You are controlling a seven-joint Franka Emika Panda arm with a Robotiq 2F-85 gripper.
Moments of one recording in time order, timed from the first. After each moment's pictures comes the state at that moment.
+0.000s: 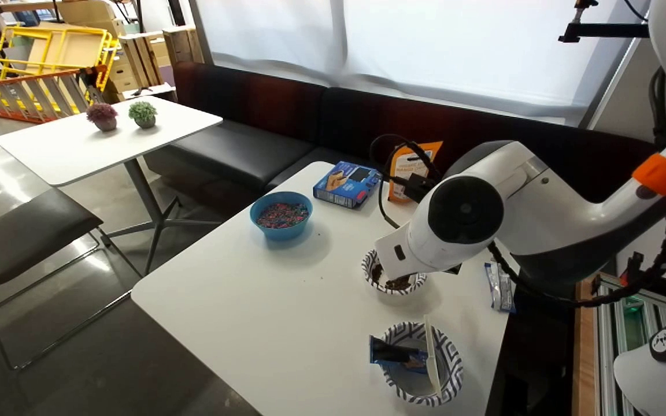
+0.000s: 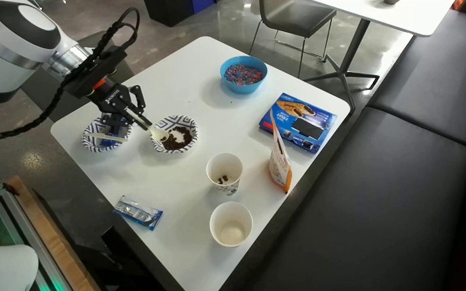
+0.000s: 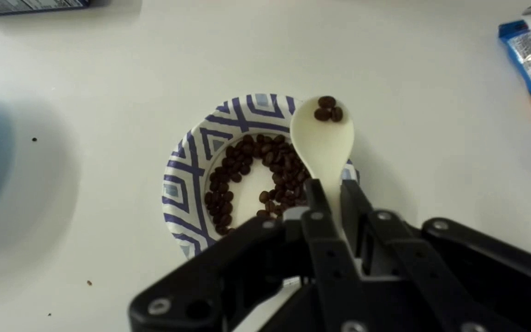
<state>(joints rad) 0.14 0.01 0.15 -2.60 -1.04 2.39 -0.50</state>
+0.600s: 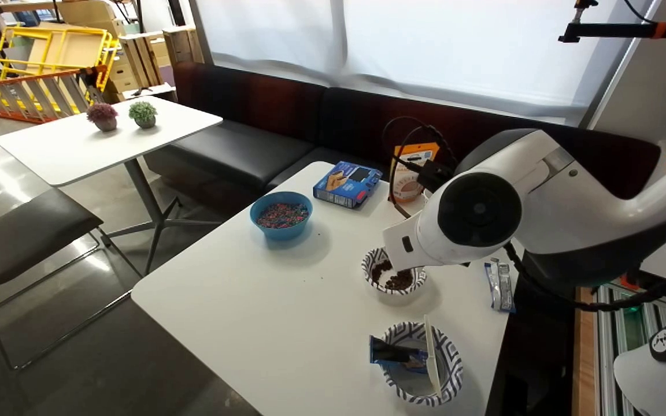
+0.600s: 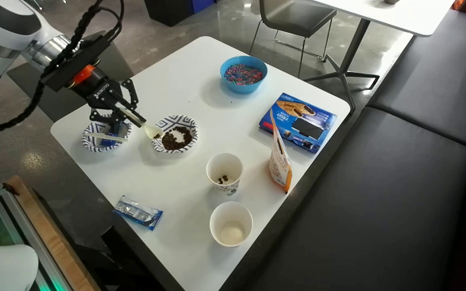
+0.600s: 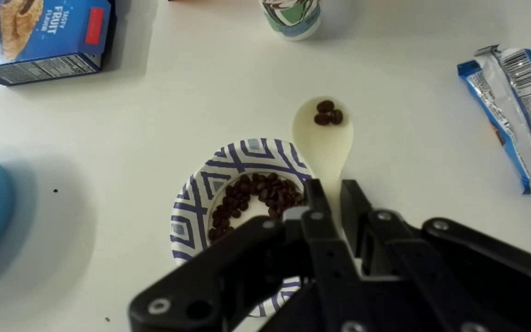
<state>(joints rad) 0.17 -0.08 0.18 -2.63 -1.01 2.28 -0.45</state>
